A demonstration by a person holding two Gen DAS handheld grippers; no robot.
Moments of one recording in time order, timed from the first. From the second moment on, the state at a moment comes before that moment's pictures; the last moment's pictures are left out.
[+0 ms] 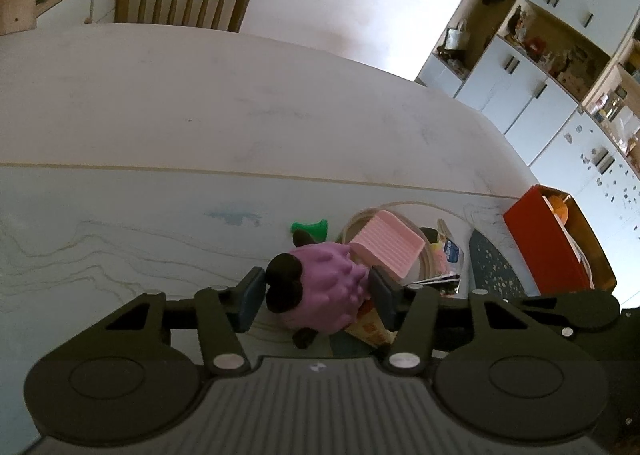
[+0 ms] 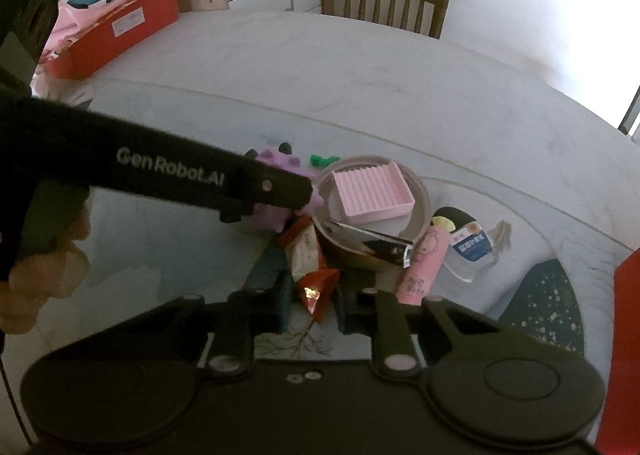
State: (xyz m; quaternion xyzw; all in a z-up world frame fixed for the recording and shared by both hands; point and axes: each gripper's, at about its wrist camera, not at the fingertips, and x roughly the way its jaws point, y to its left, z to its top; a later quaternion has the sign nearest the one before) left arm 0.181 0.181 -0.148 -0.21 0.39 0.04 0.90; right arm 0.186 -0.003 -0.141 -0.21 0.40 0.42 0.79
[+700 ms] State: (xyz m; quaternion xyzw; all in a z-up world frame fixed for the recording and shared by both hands) left arm 0.144 0.177 -0.144 -0.23 0.39 0.07 0.89; right arm 0.170 -0.044 -0.113 -0.16 0.40 0.41 0.80
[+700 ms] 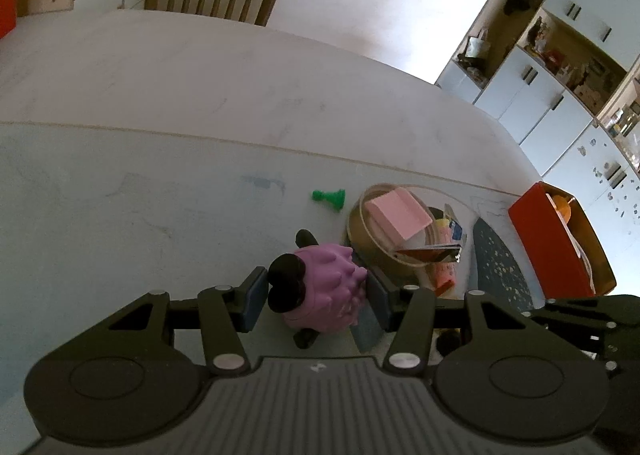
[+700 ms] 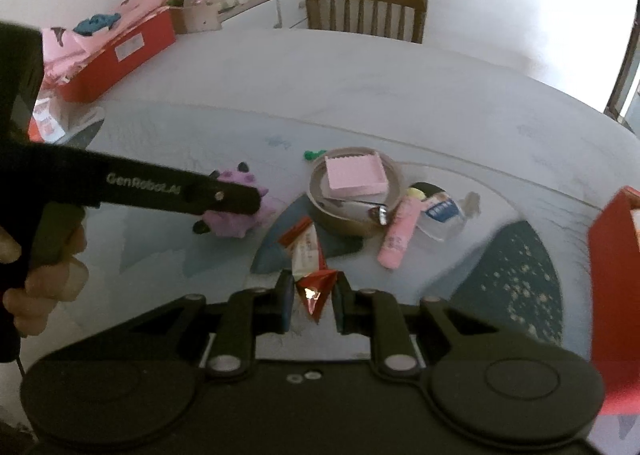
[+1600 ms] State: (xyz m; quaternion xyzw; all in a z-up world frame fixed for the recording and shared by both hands) left arm 0.172 0.046 -0.071 -0.21 0.37 -0.01 0.91; right arm 0.219 -0.204 -0.055 -0.05 0.38 0.33 0.86
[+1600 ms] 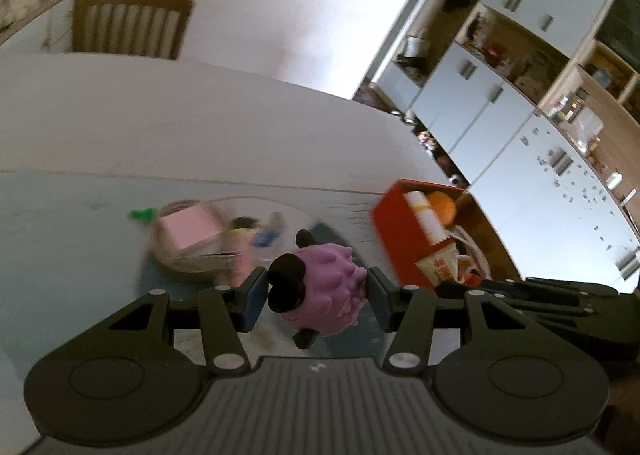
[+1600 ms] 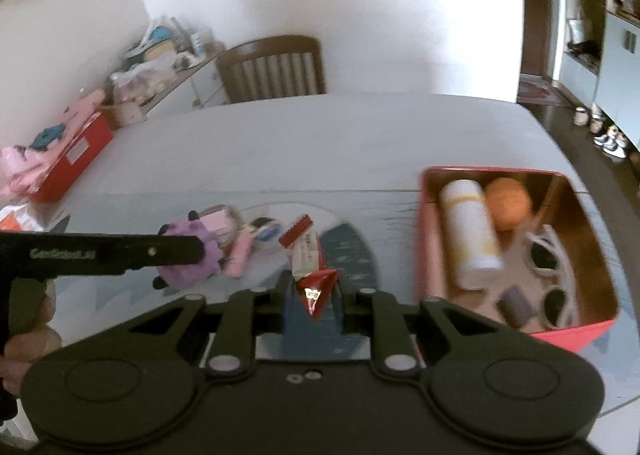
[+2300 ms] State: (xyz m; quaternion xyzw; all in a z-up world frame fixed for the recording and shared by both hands) left arm 0.257 -0.098 -0.071 -0.16 0.38 -0.07 0.91; right arm 0.303 -0.314 -0.072 -0.04 0.39 0.28 0.88
